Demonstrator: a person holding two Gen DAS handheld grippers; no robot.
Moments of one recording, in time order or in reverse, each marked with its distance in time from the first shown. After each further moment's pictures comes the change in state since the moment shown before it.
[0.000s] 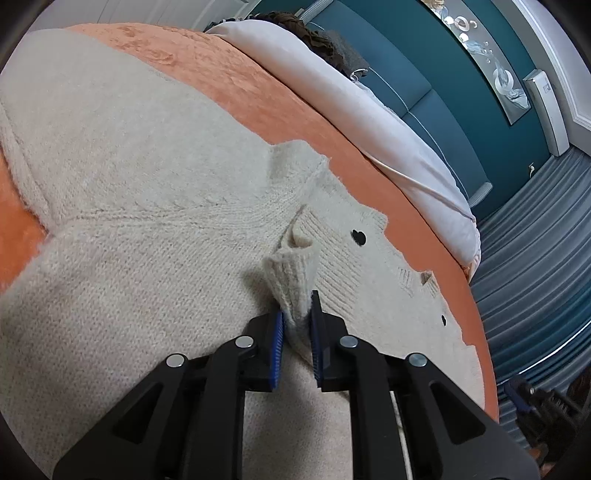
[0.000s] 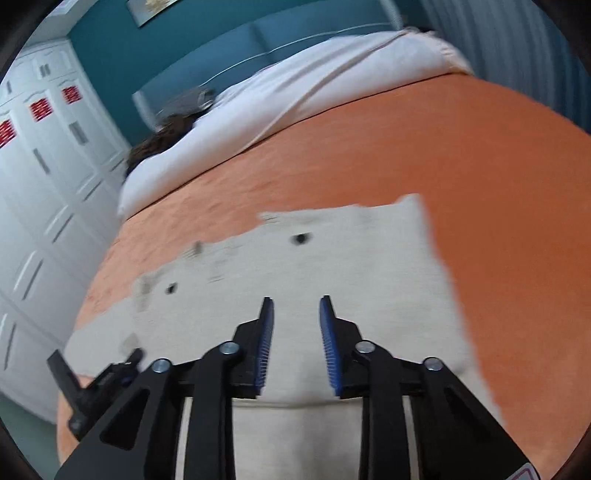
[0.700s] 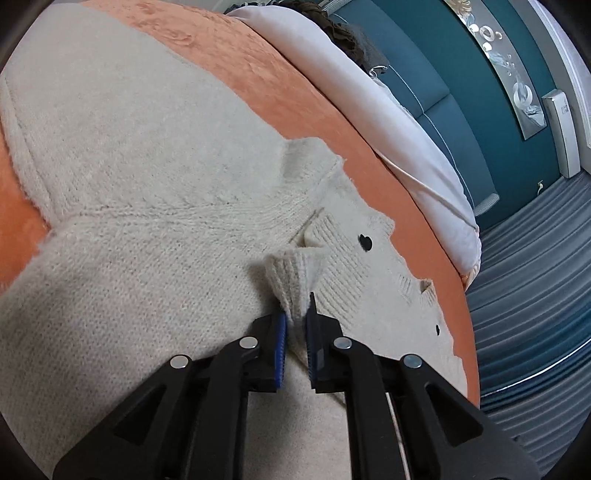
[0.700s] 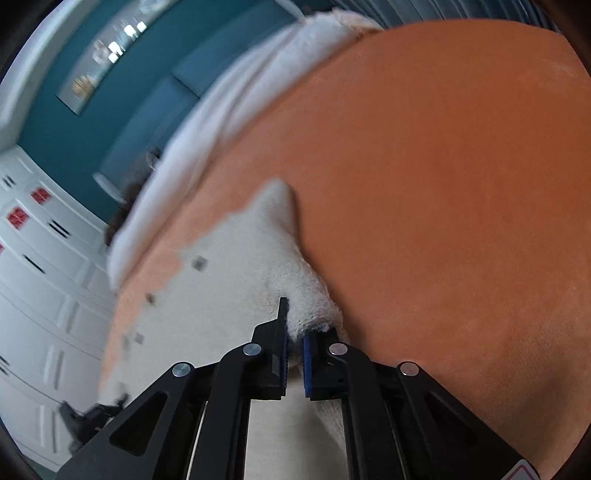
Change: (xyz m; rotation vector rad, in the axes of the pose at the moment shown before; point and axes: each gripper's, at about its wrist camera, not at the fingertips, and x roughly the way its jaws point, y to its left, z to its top) left arm 0.003 0.008 0.012 -0.097 0.055 0.003; right arm 0.003 -0.164 -0.054 0.434 -0.063 -0.015
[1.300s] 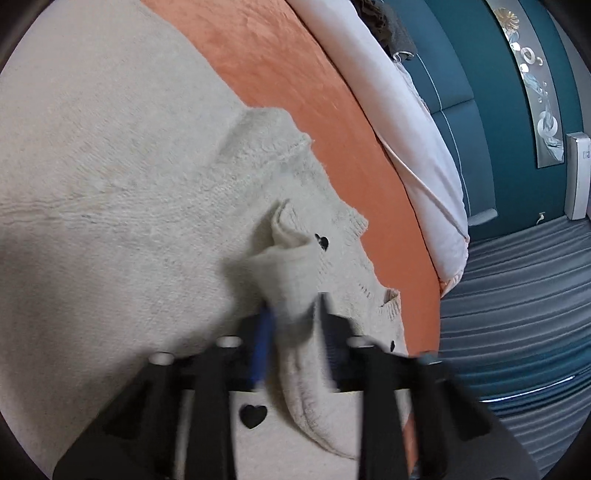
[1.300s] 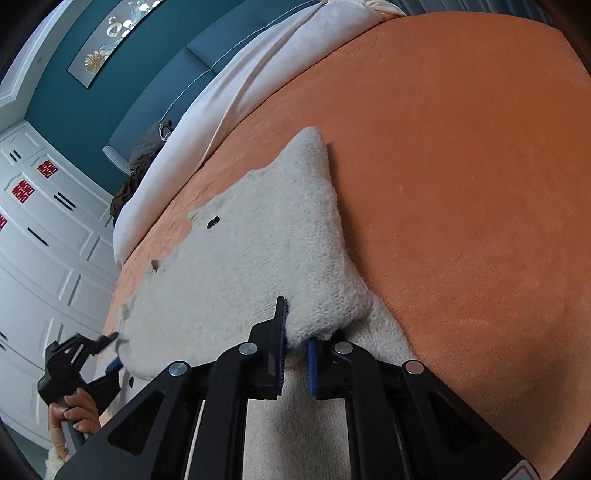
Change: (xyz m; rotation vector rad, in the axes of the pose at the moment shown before) left arm 0.032 -0.040 0.029 -0.190 0.164 -0.062; right arm 0.010 0.039 -0.021 -0.095 0.011 0.049
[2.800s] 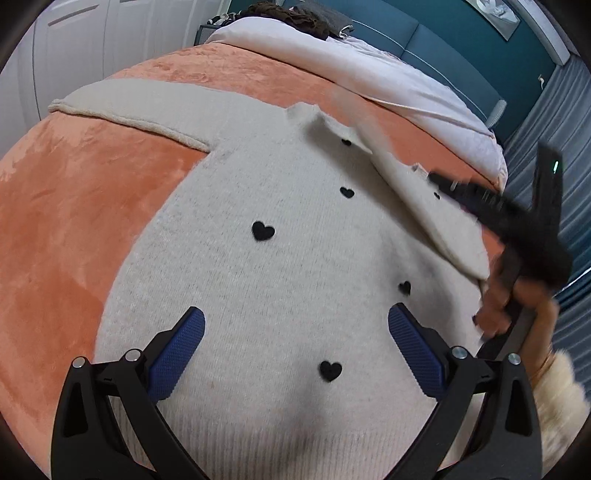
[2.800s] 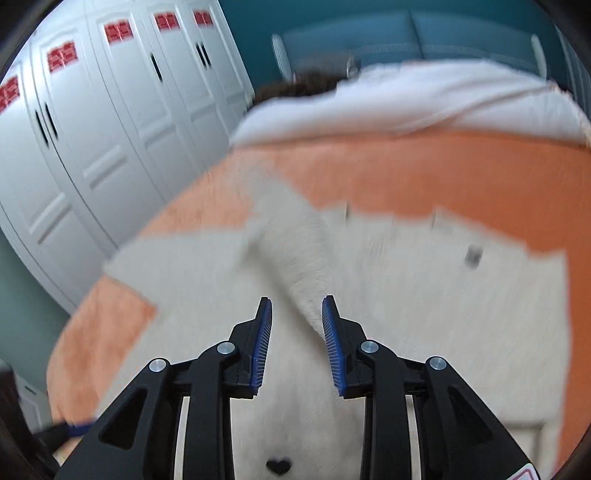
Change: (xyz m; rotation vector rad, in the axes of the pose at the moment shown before) left arm -0.188 0.015 -0.170 0.463 -0.075 0.350; right arm 0.022 0.214 -0.054 -0.698 0.193 0.163
